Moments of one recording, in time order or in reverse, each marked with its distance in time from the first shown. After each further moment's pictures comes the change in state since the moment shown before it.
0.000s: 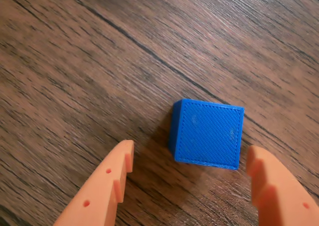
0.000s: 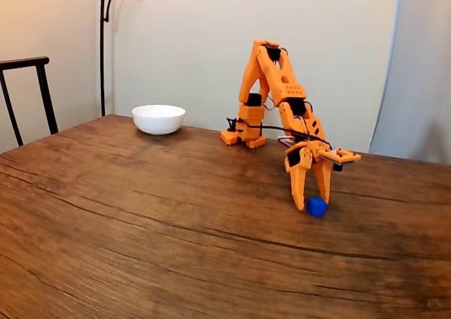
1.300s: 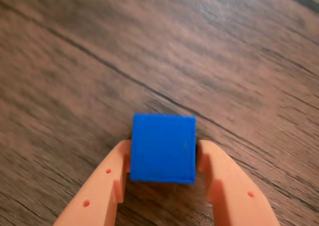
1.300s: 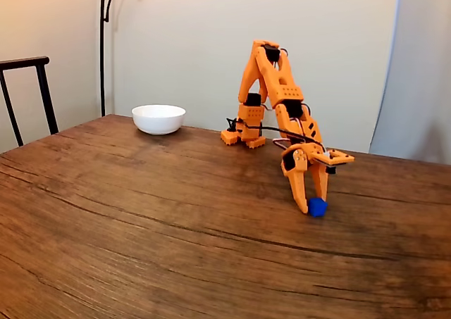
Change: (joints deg) arm 2.6 -3.4 -1.7 -1.8 -4.6
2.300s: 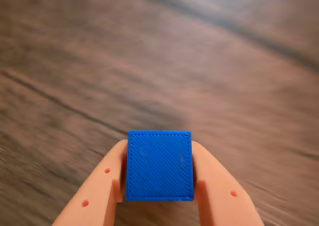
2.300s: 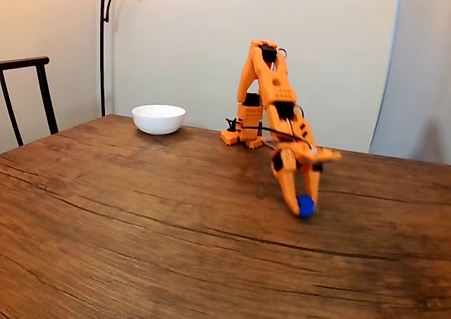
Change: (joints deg) arm 6.7 3.9 0.3 -1.8 1.8
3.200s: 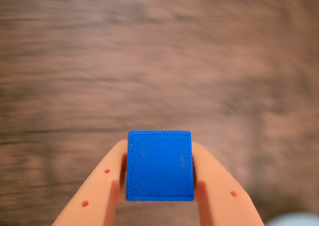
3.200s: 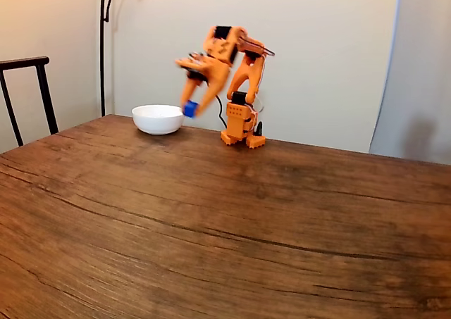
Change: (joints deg) arm 46.1 47.1 -4.2 66.3 16.3
